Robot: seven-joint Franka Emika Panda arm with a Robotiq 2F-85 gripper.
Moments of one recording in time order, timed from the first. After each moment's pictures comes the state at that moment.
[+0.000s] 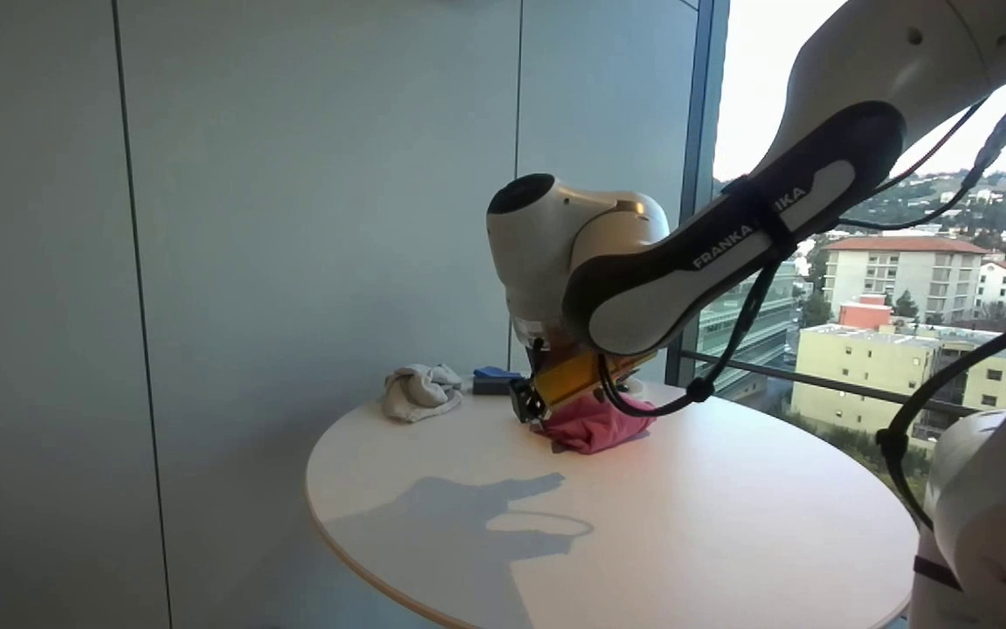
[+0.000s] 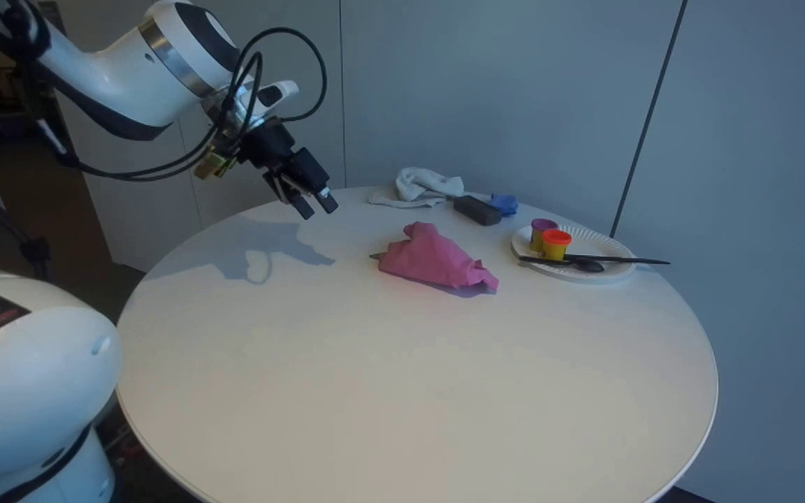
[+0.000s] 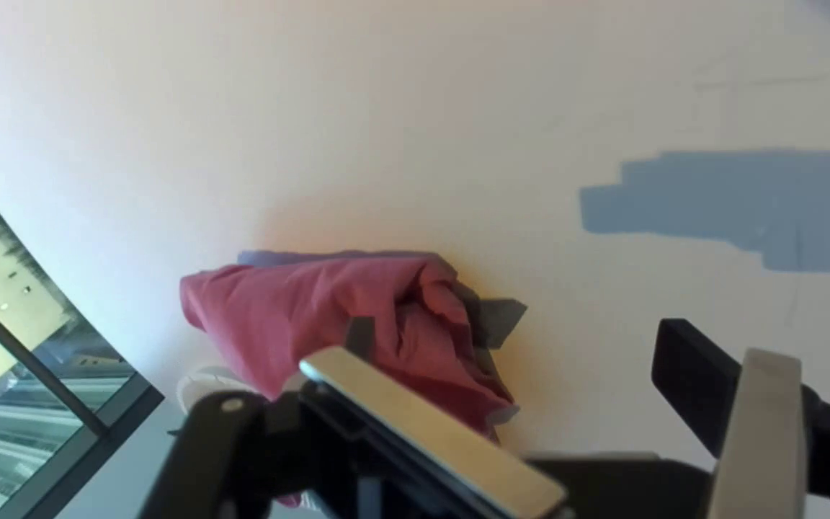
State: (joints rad) arm 0.10 -0.42 0.14 -2.57 -0.69 2.14 0.99
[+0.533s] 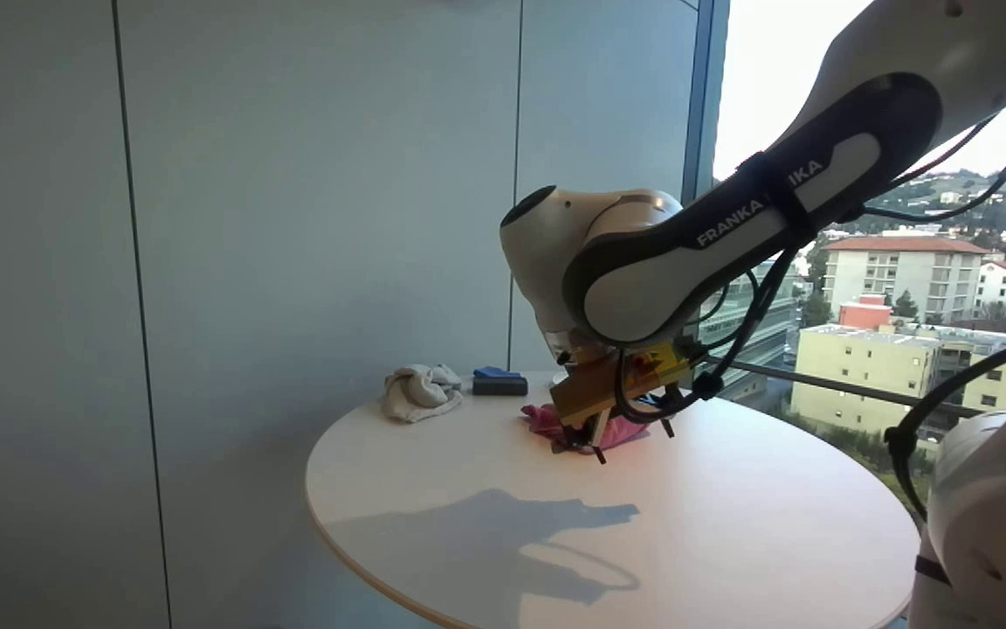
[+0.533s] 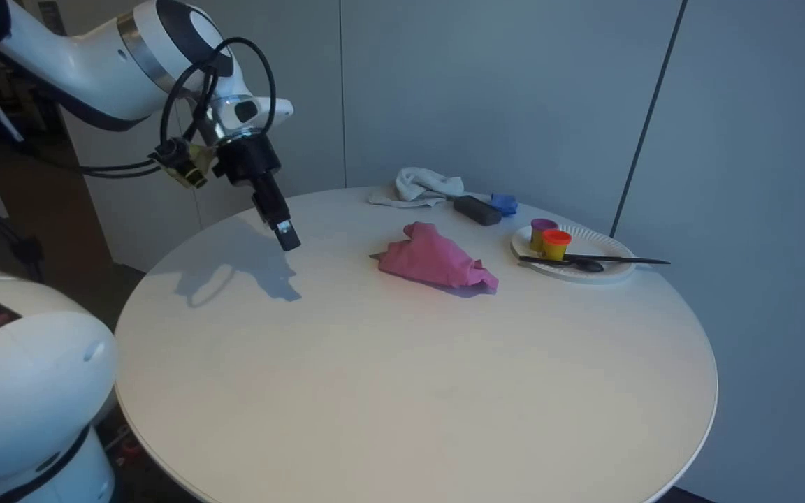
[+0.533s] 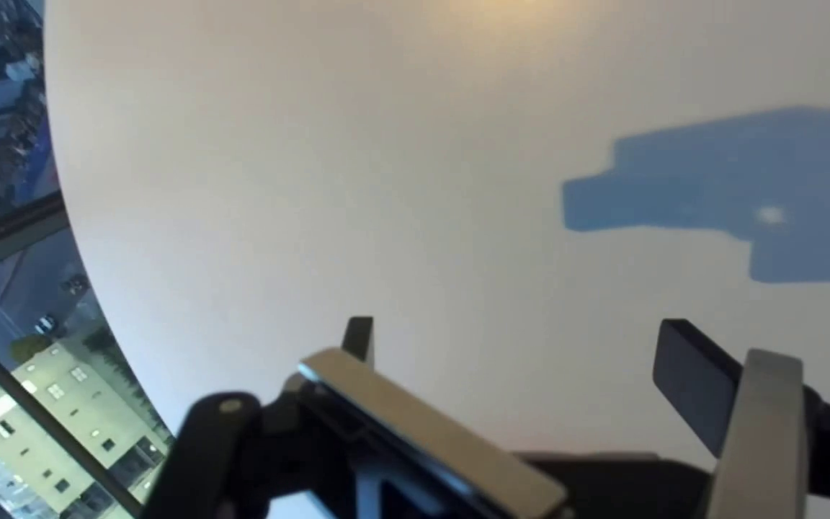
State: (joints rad) arm 0.06 -0.49 0.20 -2.62 -0.46 1.87 1.17
